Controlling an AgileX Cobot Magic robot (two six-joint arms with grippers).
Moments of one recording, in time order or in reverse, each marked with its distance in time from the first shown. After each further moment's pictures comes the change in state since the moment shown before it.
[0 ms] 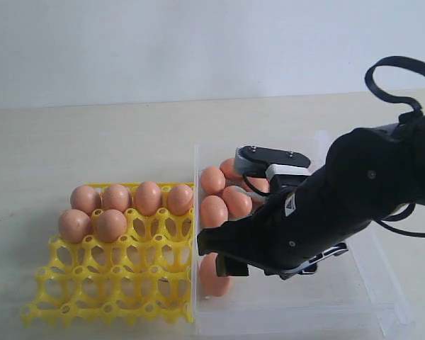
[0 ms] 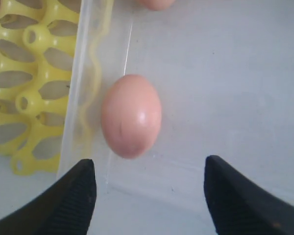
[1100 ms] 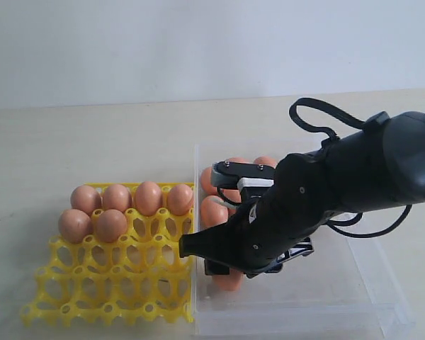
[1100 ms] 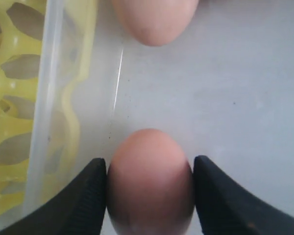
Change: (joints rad) left arm 0.000 0.000 0.000 0.000 0.000 0.000; right arm 0.002 0.227 -0.090 0.000 -0.117 -0.009
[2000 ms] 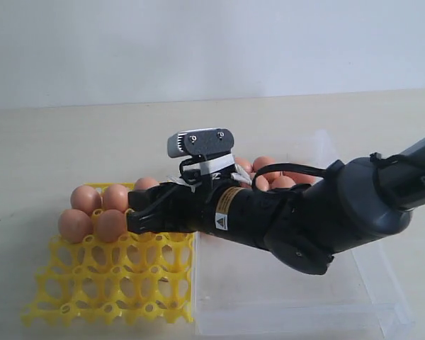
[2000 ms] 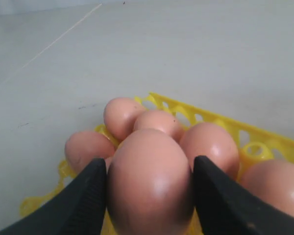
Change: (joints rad) left arm 0.000 0.000 0.000 0.000 0.000 0.000; right arm 0.034 0.145 0.051 -0.555 -0.997 0.247
